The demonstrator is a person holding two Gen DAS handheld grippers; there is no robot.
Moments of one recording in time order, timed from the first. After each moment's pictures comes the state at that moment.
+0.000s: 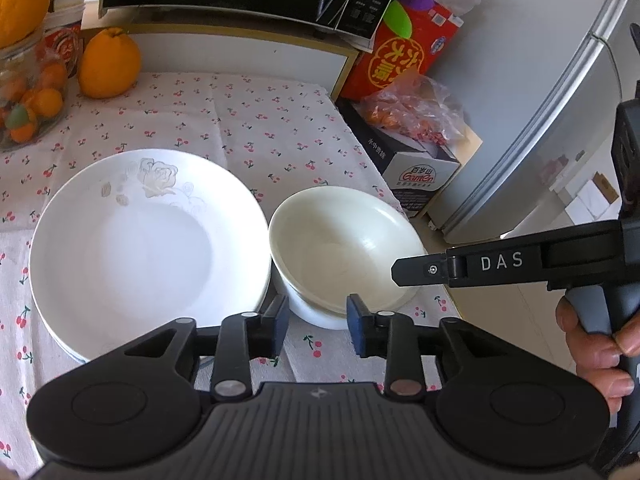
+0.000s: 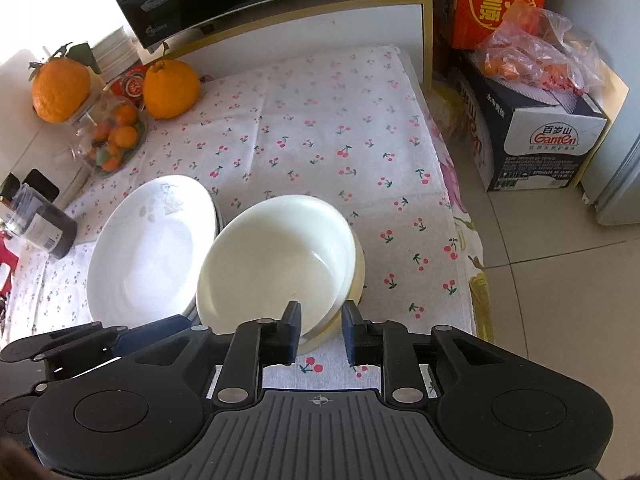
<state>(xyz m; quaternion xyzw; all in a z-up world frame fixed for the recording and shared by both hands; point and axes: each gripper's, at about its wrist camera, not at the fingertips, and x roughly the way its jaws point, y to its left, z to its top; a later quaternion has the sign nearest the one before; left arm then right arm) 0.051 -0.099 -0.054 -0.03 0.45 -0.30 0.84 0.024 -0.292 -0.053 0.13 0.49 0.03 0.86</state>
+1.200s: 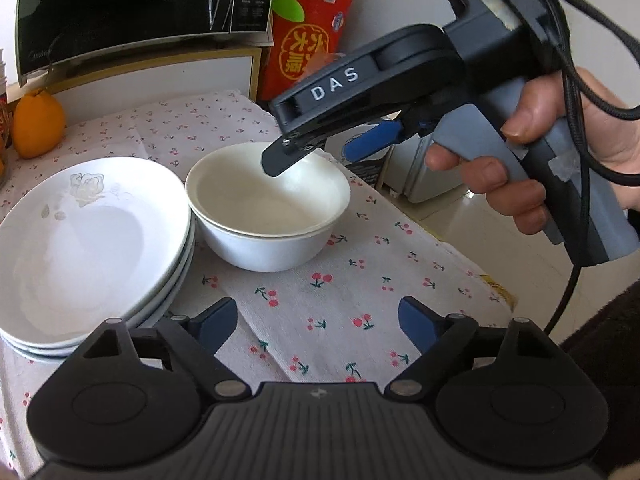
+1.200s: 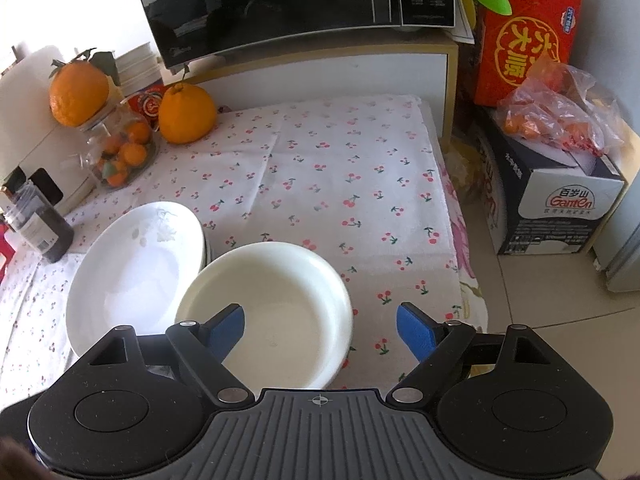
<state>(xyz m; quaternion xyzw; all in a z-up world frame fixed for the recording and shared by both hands) 0.001 -0.122 -0.090 0.09 0.36 -0.39 0.85 0.038 -0.296 -0.068 0.09 0.42 0.06 0.90</state>
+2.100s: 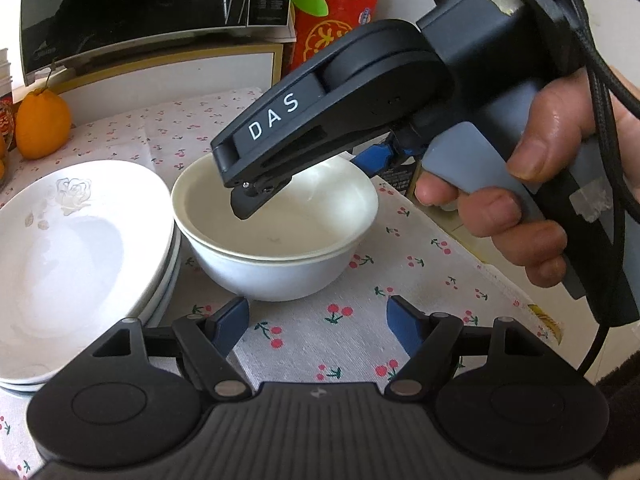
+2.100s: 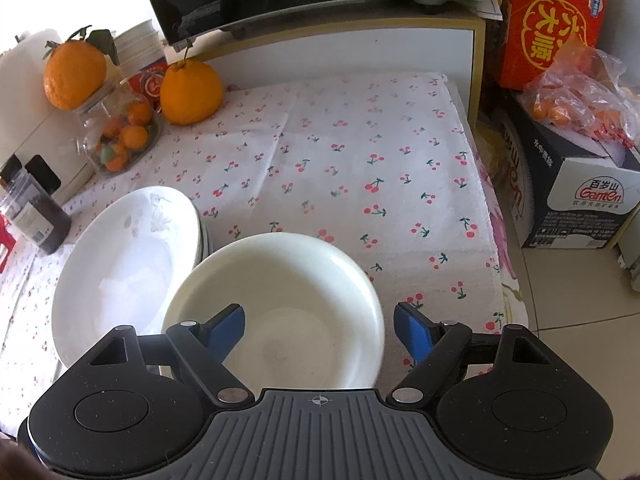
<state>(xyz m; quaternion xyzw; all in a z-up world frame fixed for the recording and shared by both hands) 0.016 -0.151 -0.103 0.09 0.35 -0.34 0.86 0.064 -0.286 -0.095 0.09 0.43 0.08 0.89</state>
